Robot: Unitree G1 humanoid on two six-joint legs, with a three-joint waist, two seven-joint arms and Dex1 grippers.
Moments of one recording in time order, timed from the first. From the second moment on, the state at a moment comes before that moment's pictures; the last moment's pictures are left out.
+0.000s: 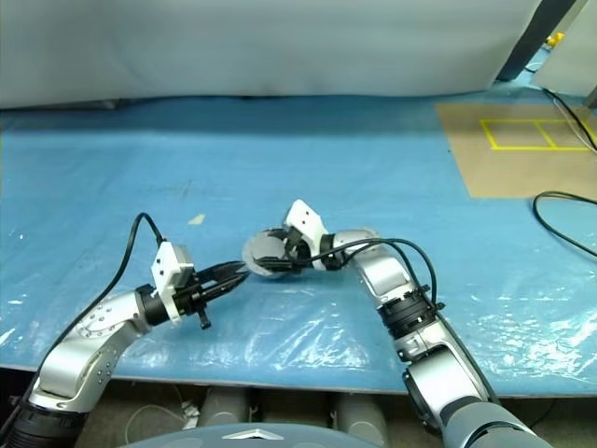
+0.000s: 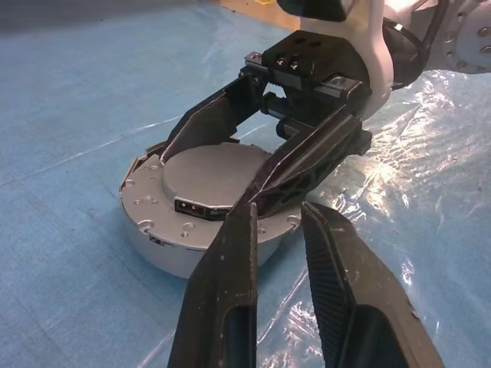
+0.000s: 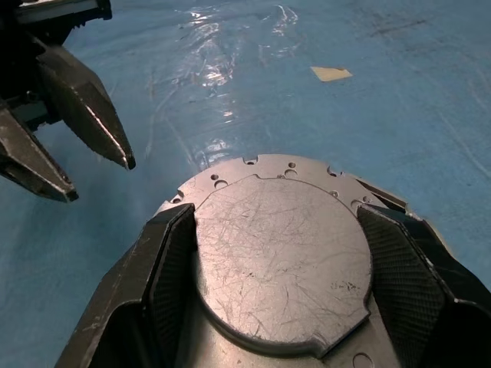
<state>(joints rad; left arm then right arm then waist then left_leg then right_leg) 0.07 0.52 -0.01 -0.35 -0.45 0.28 -0.83 -0.57 -0.25 0.34 0.24 0.15 0.35 0.96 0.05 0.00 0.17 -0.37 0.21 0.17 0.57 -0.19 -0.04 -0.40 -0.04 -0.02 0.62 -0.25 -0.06</state>
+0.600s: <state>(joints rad) 0.06 0.51 -0.01 -0.36 -0.45 0.28 -0.83 -0.57 -0.30 0.31 0.18 0.18 0.35 1.00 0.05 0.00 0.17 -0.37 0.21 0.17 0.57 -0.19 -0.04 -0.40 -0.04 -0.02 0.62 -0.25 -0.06</state>
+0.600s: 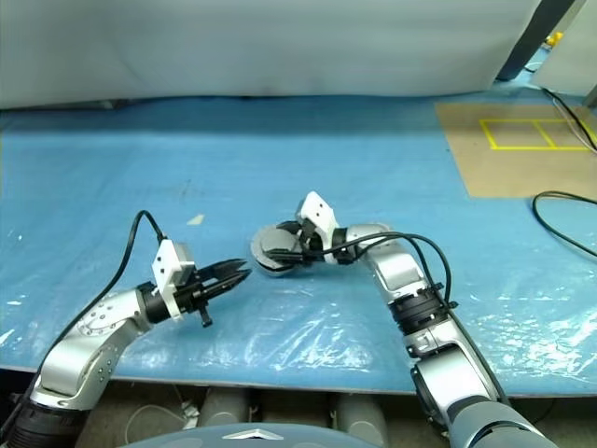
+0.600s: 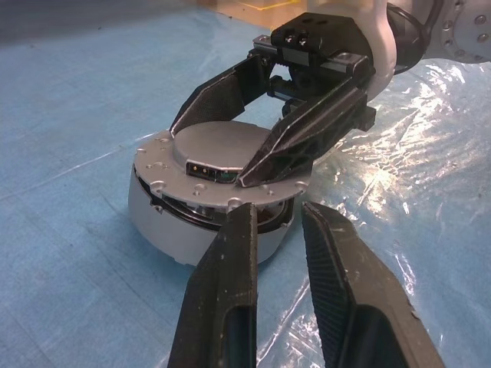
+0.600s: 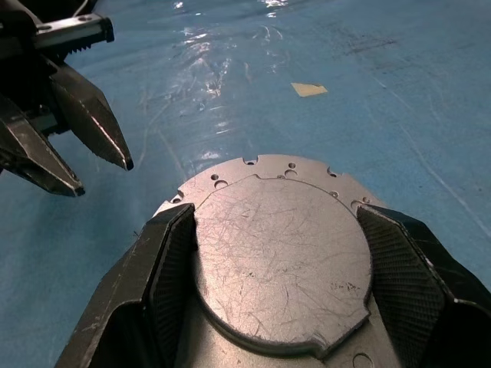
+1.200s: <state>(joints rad) 0.06 0.51 -0.03 -0.36 -0.45 0.29 -0.82 -0.55 -0.28 0.33 0.29 0.09 0.15 0.92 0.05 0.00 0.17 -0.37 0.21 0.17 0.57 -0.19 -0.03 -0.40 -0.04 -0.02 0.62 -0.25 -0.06</state>
